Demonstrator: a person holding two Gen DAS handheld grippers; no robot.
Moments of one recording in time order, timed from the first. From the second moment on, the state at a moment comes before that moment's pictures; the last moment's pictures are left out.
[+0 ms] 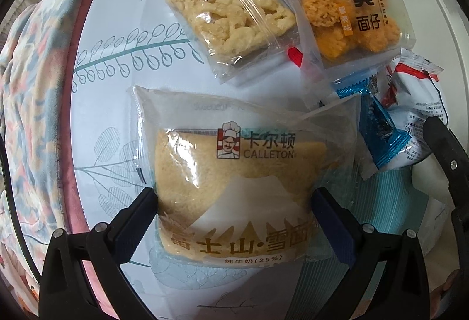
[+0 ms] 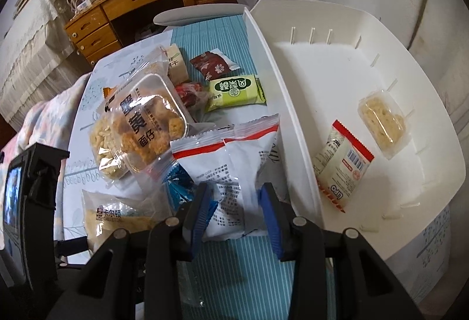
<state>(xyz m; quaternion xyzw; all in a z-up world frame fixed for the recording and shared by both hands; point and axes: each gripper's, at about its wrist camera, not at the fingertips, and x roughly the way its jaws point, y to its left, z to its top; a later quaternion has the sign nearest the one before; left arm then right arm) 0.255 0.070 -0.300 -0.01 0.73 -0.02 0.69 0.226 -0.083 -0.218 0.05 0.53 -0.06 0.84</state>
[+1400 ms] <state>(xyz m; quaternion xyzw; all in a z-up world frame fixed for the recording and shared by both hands) 0.221 0.079 -0.289 -0.01 0.68 -0.06 0.73 0.216 -0.082 -0.216 0.05 0.57 -0.05 0.82</state>
